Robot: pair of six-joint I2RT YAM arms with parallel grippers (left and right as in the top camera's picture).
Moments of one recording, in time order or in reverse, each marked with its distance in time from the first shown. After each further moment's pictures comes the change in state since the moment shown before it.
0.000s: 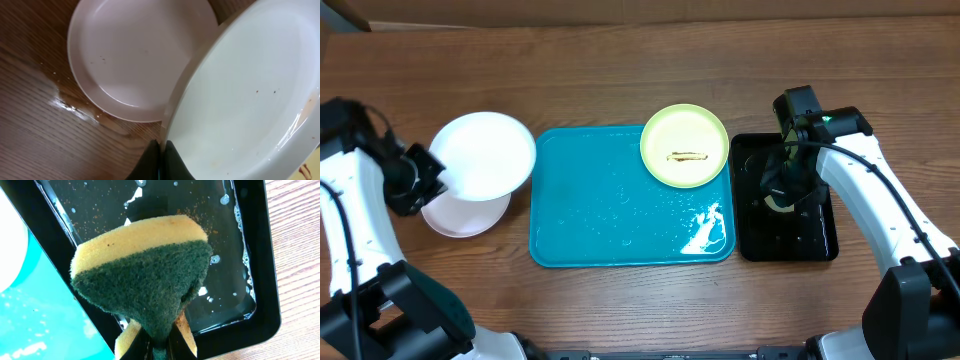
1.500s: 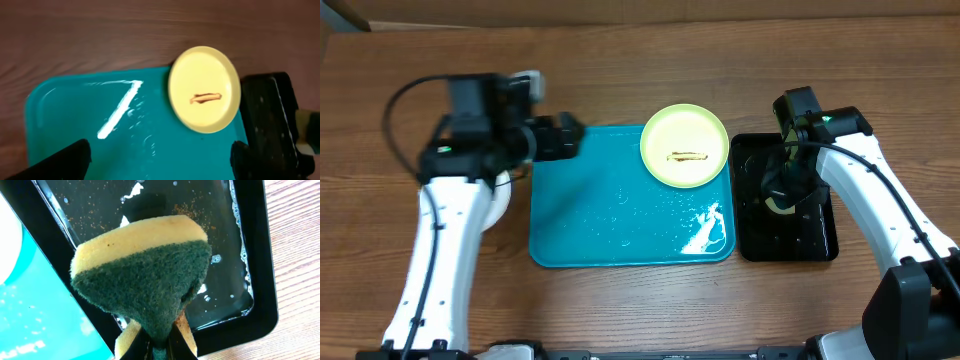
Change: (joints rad) left arm -0.598 -0.254 -0.198 0.460 0.203 0.177; right arm 0.000 0.000 0.000 -0.018 0.000 -0.004
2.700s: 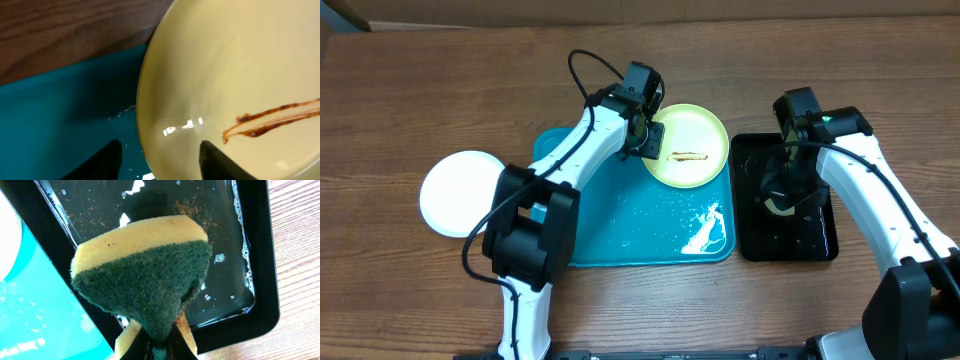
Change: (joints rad) left arm -0.383 0.699 0.347 -0.016 -0.336 -0.067; right arm 0.000 0.000 0.000 -0.006 -0.009 0.000
